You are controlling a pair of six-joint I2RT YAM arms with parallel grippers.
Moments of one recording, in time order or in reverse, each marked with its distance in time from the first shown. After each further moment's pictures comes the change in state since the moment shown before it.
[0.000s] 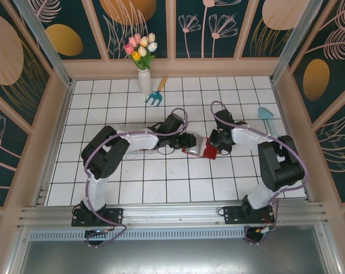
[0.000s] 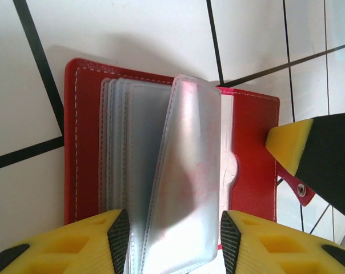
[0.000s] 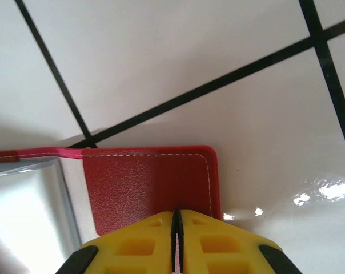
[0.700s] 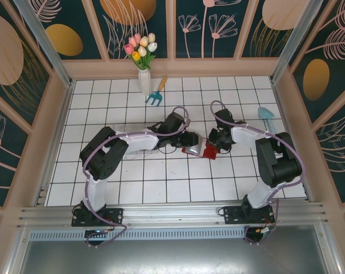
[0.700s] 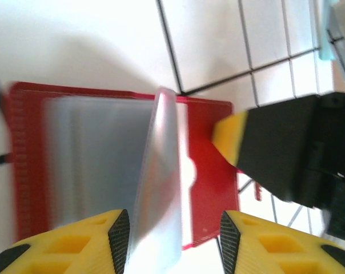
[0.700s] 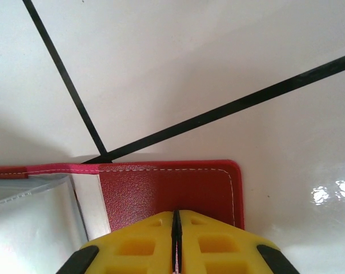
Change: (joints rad) left arm -0.009 -0.025 0.000 0.038 -0.008 -0.008; right arm -0.019 0.041 0.016 0.048 -0.055 0.000
